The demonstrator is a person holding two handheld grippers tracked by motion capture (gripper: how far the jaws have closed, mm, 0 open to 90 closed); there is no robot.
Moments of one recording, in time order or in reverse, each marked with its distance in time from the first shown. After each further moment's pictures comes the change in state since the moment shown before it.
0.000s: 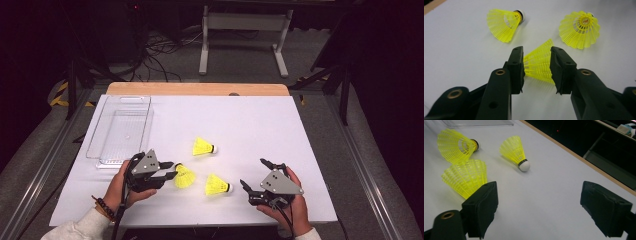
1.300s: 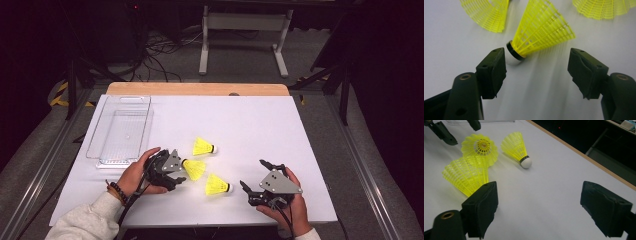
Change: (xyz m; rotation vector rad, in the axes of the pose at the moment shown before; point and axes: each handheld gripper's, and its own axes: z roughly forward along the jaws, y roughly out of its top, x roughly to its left) left arm 0.006 0.018 0.057 0.246 -0.031 0.208; right arm 0.001 -0.003 0.002 0.018 0.012 0.008
